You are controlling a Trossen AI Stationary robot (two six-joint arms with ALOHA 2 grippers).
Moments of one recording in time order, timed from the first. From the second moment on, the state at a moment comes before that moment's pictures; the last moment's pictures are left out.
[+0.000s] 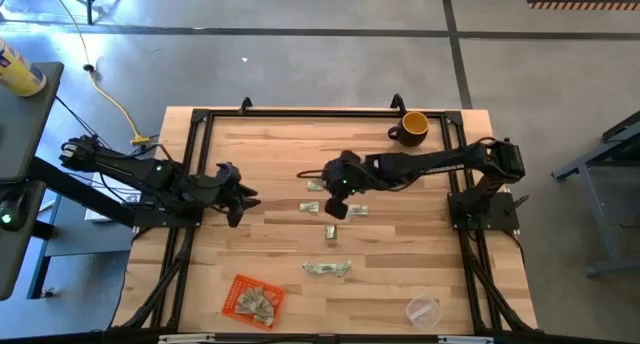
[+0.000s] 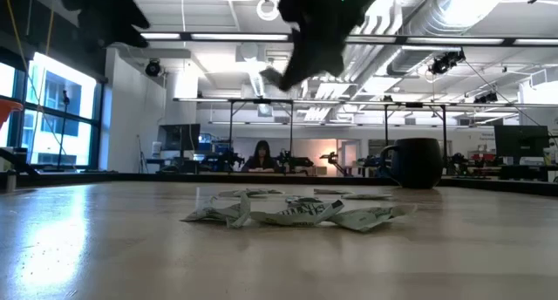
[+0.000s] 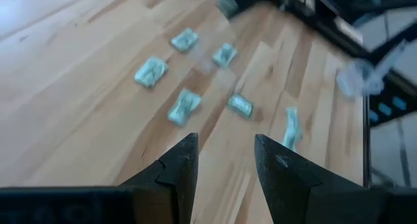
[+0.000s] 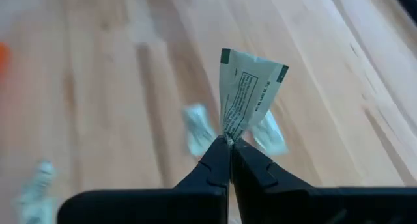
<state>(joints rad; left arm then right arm) -0.30 0.77 0.71 -0.58 -0.38 -0.77 0.00 1.71 1.34 -0.47 0.15 0.25</state>
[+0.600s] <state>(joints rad) -0.05 1.16 0.72 -0.01 -0.10 -0.66 0.14 1.72 1.37 -0.53 0.28 0.32</state>
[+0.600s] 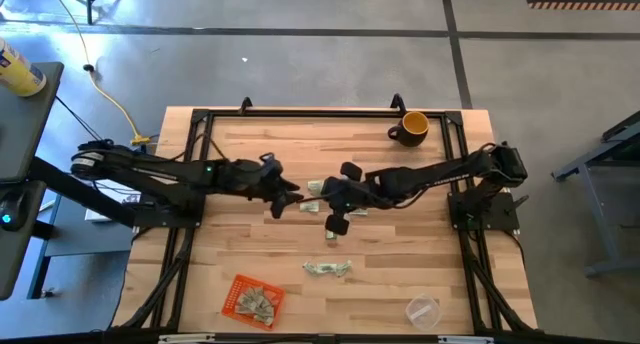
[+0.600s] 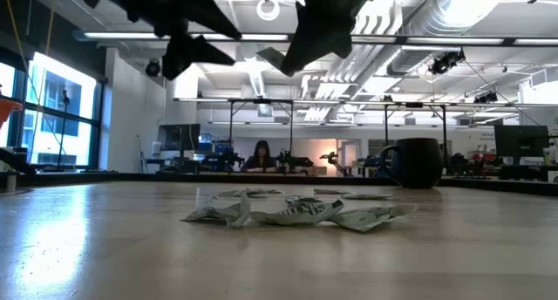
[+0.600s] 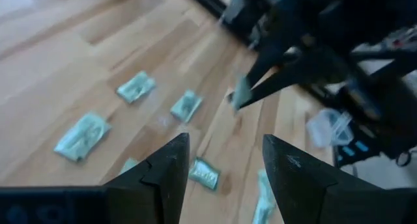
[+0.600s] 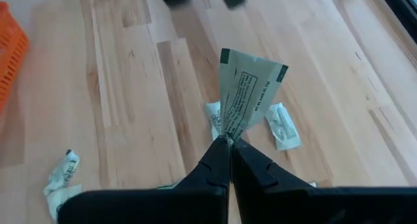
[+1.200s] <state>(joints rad) -0.04 1.36 0.87 0.04 -0.03 -0.65 0.16 1.71 1.37 -0.54 0.28 0.34</state>
